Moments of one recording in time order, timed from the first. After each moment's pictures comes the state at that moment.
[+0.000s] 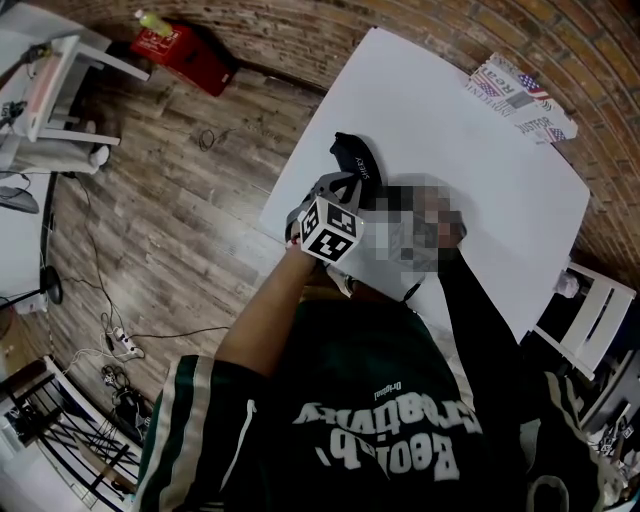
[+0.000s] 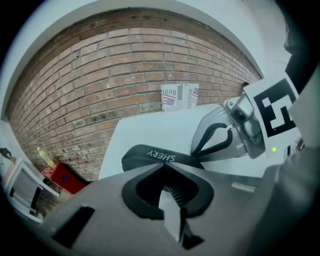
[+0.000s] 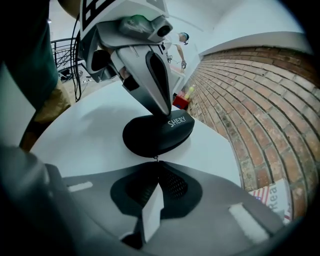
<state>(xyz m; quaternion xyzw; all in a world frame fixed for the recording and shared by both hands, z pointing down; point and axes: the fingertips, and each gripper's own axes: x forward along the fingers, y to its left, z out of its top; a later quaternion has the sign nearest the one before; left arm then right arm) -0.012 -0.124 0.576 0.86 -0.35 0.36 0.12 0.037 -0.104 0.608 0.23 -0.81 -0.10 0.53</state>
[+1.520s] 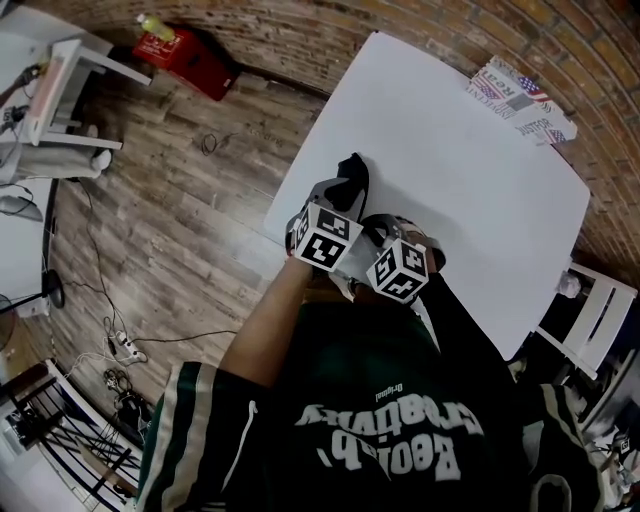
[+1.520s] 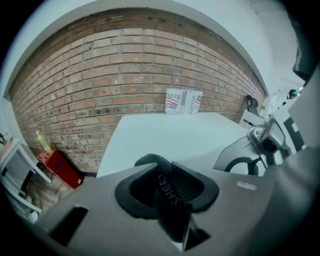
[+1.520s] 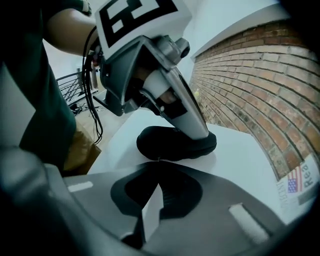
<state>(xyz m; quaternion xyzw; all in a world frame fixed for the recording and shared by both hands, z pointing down) -0.022 -0.113 0.562 0.86 -0.35 0.33 0.18 -0.026 -0.032 0.595 0.19 -0.87 0.02 0.45</state>
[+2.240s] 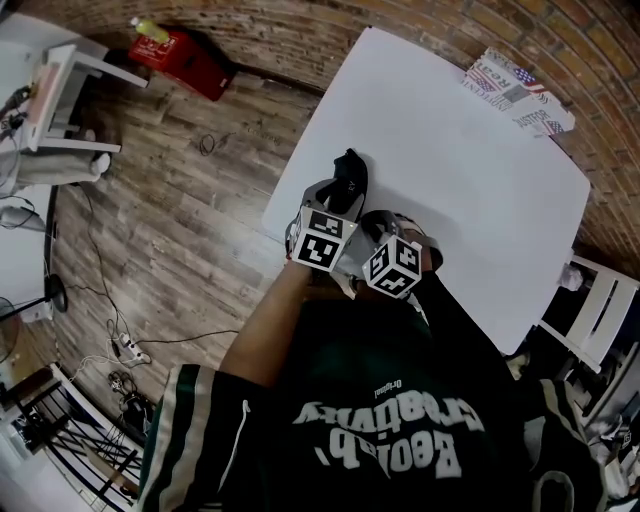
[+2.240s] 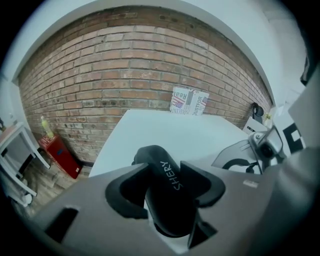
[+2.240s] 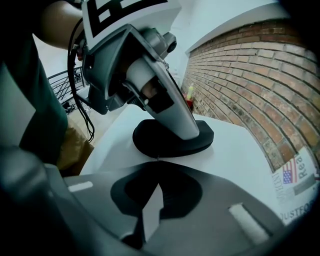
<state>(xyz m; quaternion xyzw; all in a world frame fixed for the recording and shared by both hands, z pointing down) -0.030 -0.103 0.575 0.84 -0.38 0.31 0.22 -0.019 -0.034 0.608 0.23 -0.85 0.03 0.47</state>
